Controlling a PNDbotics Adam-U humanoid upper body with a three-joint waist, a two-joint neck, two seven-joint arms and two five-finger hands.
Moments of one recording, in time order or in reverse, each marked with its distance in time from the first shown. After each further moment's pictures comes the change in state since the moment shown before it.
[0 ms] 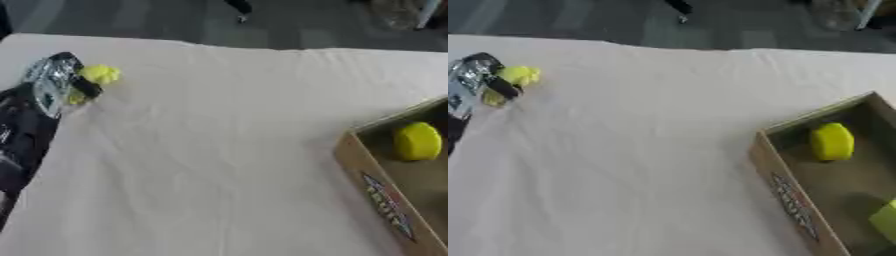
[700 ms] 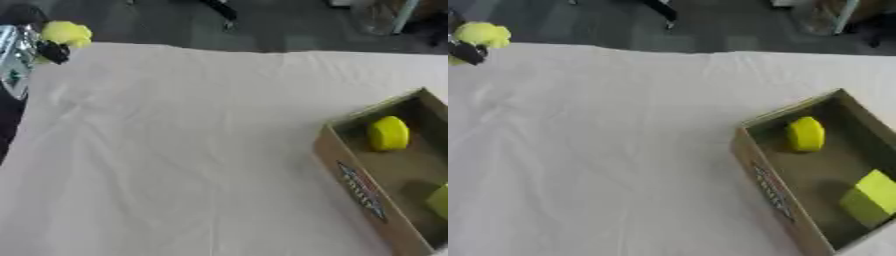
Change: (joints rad) left arm 0.008 -0.002 -0.073 -0.191 -0.028 -0.091 0.101; right arm -0.105 -0.112 0.024 -0.001 -0.061 -0.009 0.055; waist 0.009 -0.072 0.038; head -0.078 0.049
